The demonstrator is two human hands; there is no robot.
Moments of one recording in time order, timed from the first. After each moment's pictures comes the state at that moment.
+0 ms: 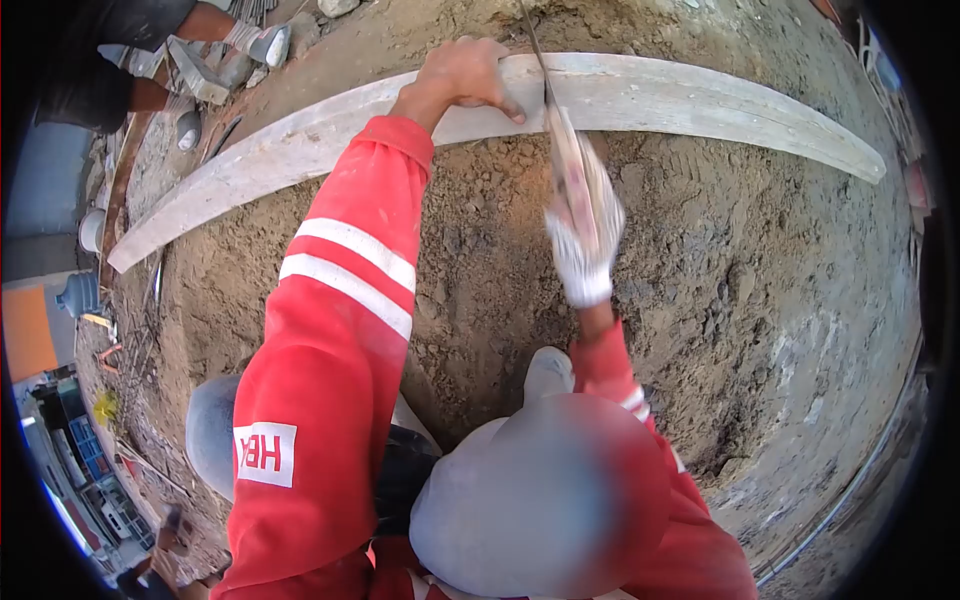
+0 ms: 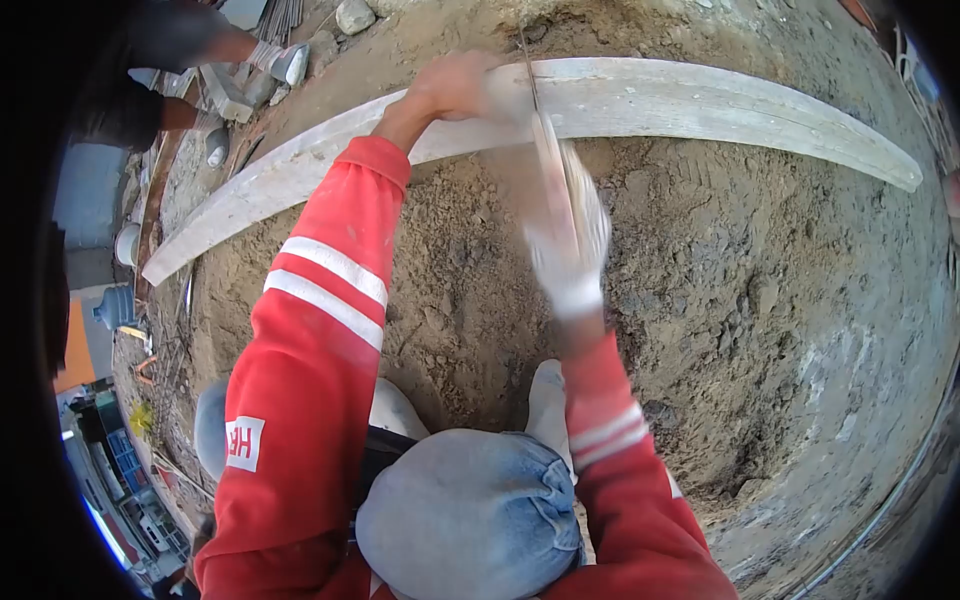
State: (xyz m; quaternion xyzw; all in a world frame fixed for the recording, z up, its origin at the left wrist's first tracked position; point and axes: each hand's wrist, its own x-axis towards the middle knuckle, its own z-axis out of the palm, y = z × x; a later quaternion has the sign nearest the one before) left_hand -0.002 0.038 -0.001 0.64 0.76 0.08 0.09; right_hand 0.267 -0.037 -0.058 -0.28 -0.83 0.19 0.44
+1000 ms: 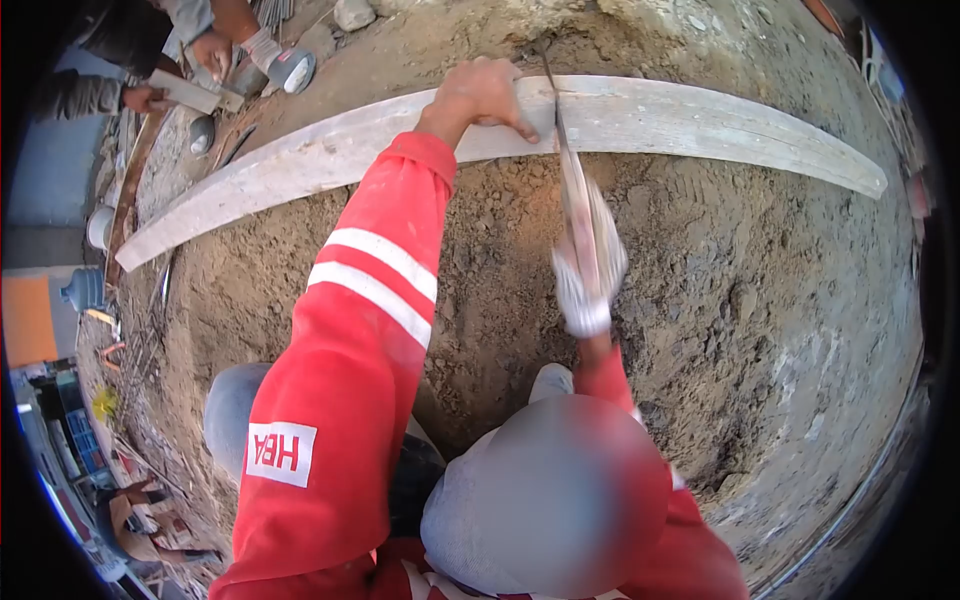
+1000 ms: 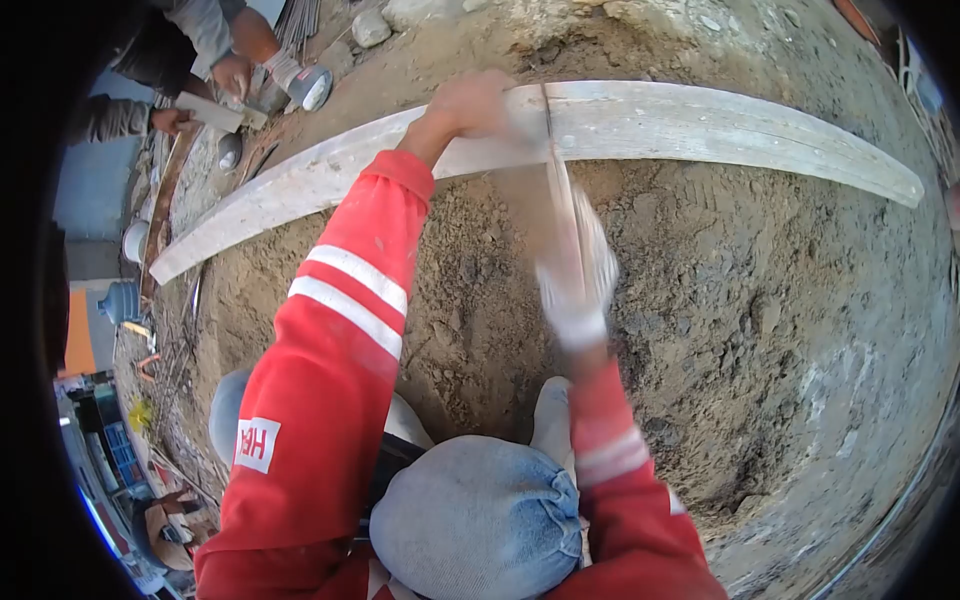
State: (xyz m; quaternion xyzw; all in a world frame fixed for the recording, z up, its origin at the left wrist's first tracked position) left_hand 0.005 0.035 0.008 0.62 0.77 0.06 0.11; right_hand 0.273 -0.054 -0.047 -0.31 -0.83 0.23 0.41
